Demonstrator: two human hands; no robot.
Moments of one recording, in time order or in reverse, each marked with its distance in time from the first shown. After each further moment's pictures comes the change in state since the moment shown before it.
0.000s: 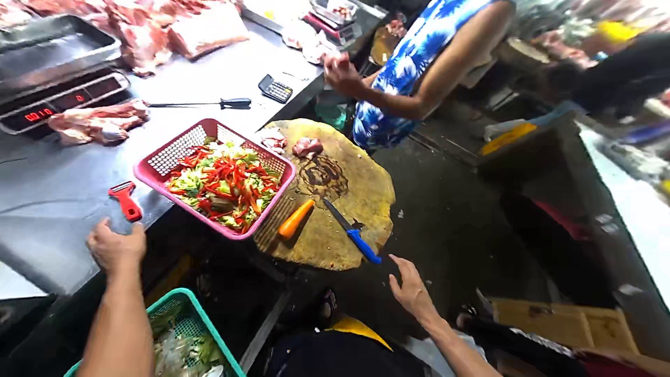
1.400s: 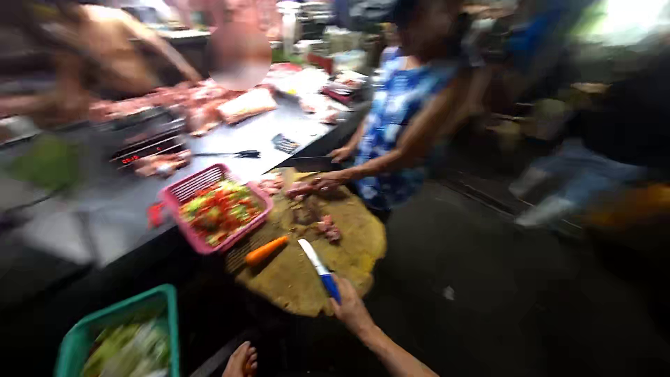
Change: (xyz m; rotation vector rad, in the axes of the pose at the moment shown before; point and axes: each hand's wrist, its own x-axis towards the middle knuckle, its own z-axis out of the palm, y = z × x) left_hand -0.461 0.094 0.158 -1.136 -0.147 -0.603; right_hand 0.110 0.028 0.011 0.319 -0.292 -0.324
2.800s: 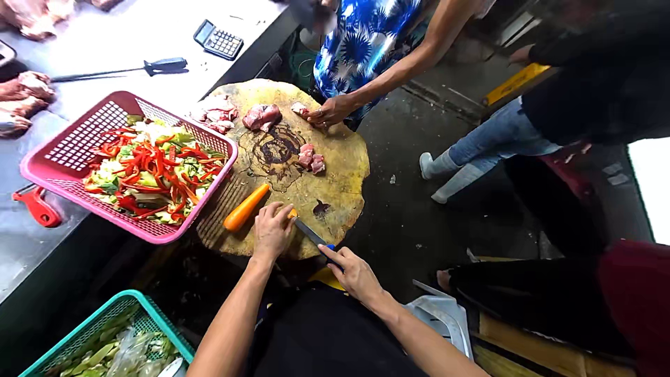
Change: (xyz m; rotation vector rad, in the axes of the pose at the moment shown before) left_hand 0.151 0.069 0.166 1.377 -0.801 0.933; right_hand -0.060 -0.062 0.036 -0.089 -0.089 0.288
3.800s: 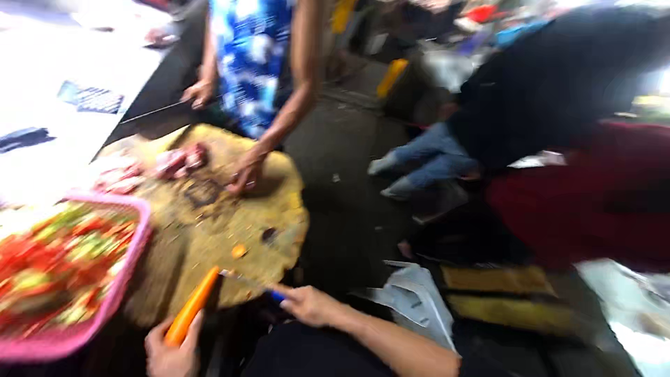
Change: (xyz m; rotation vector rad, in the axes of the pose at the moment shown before) left_hand -0.124 -0.044 -0.054 -0.377 0.269 -0.448; right_hand -0.016 -0.030 0.005 0.437 -0.259 0.076
